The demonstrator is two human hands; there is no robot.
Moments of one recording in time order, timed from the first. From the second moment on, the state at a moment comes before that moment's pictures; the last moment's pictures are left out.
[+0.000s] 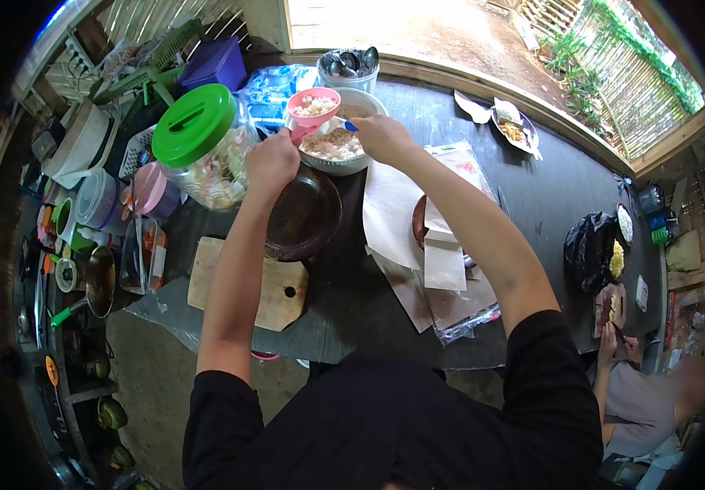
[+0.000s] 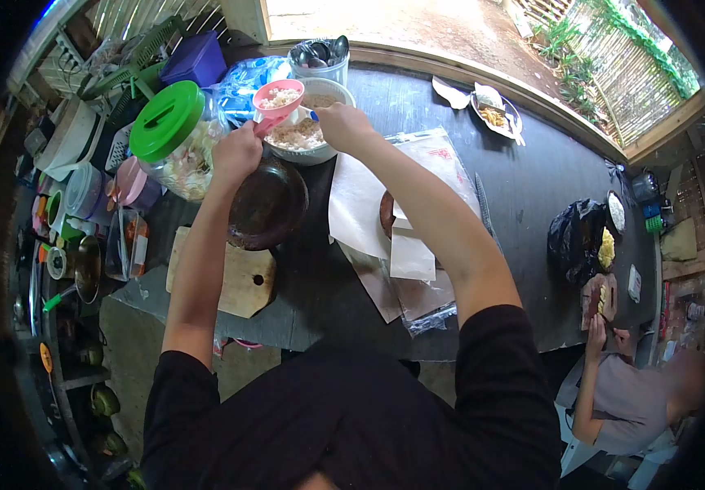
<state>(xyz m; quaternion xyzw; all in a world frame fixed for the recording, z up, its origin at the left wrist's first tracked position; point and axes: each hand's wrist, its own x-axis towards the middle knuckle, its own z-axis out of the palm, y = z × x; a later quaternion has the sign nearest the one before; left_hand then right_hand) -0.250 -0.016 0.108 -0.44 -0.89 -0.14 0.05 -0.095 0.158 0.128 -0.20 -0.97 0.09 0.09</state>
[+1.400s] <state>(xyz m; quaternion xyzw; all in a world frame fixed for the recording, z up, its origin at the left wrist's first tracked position) -0.235 -0.018 0.110 -0.45 -0.88 -0.11 0.09 -0.046 0.170 0.203 -0.22 -0.94 0.13 0.22</state>
